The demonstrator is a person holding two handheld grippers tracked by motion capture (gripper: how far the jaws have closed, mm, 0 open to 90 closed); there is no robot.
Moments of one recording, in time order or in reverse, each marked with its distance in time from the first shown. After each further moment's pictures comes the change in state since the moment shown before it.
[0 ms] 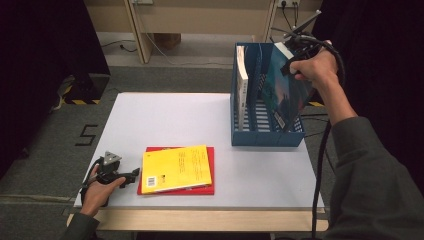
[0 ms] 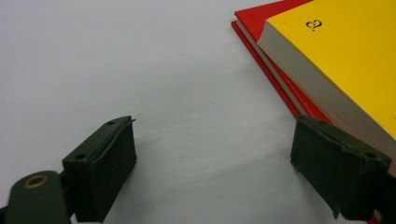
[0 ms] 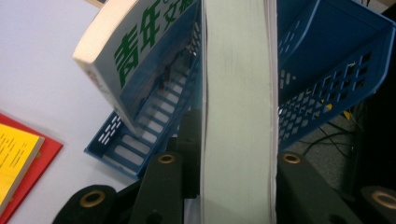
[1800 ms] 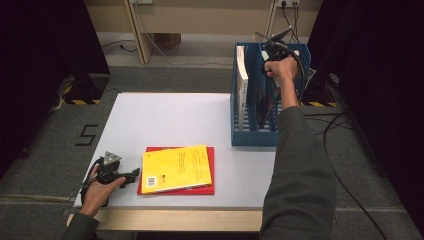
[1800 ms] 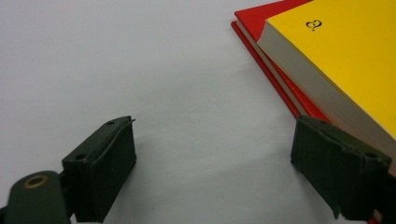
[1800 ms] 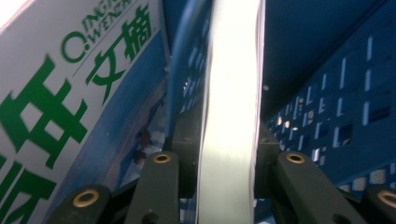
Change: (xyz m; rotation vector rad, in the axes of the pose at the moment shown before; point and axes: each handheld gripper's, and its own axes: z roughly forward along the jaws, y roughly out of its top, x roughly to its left) left arm 0.000 0.000 0.000 -0.001 0.000 0.001; right arm -0.017 0.039 0.137 -0.022 0.008 0.181
